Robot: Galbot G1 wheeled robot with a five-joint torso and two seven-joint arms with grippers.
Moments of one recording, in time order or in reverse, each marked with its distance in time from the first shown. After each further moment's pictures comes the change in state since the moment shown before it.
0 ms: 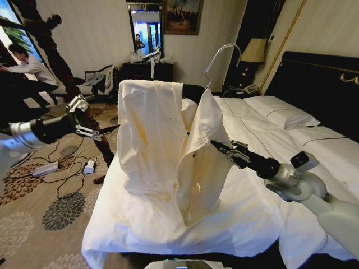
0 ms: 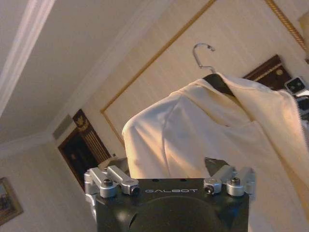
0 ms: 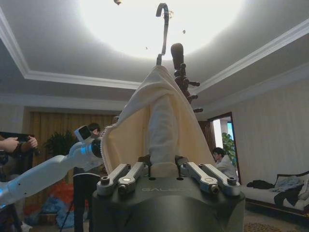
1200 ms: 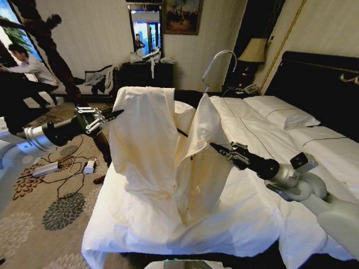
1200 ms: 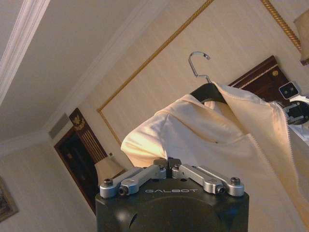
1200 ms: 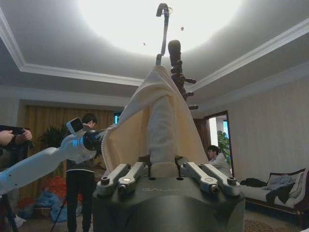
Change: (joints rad) left arm 0.039 0.013 -0.049 -0.023 -0.017 0.017 0.013; right arm 0.000 0.002 0.006 -0.035 -0.024 0.007 -0.016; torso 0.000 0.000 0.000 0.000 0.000
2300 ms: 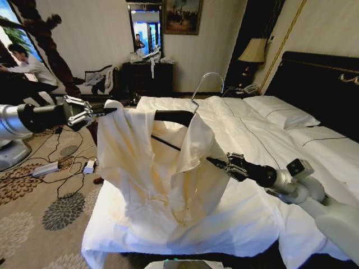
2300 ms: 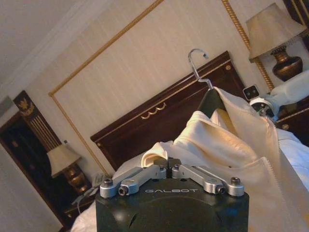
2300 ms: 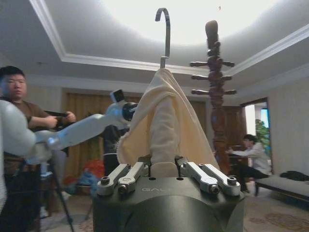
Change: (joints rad) left arm -0.123 0.227 0.076 0.115 -0.163 0.046 0.212; right arm -0.025 0.010 -0.006 0.002 -0.063 -0.029 -0.172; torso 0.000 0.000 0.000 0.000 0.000
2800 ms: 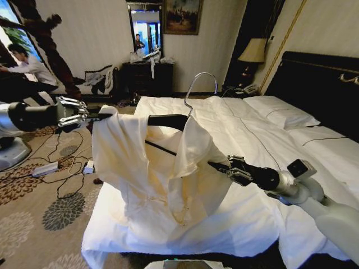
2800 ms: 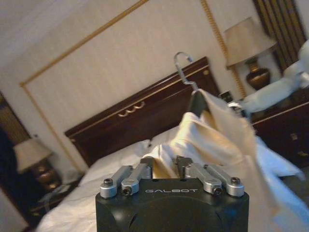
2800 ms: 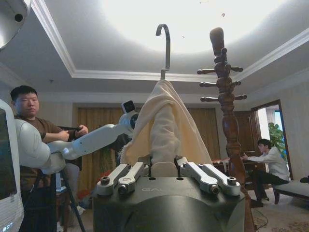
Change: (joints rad) left arm -0.002 0.071 0.003 0.096 -0.101 0.031 0.202; right arm 0.000 -0.001 -0.010 0.014 0.073 -0.013 -0.032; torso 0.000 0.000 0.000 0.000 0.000
